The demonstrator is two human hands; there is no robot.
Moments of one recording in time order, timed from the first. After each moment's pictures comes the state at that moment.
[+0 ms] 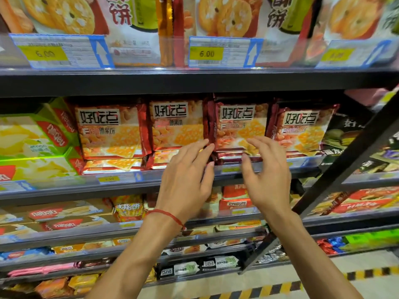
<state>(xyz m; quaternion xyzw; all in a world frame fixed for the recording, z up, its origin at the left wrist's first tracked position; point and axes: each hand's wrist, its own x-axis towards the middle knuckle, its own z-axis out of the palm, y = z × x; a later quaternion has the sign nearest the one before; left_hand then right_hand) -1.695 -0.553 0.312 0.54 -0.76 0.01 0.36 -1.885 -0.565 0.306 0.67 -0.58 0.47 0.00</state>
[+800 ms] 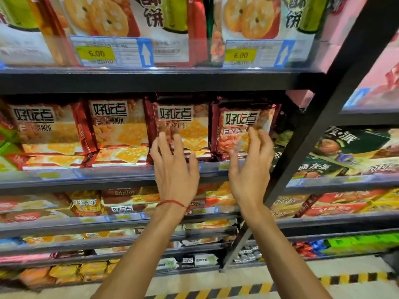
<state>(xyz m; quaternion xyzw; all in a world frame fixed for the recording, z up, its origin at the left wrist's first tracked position) -1.839 -0.583 0.293 0.72 -0.60 0.01 0.36 -1.990 -0.597 0.290 0.60 -0.64 0.47 0.00</state>
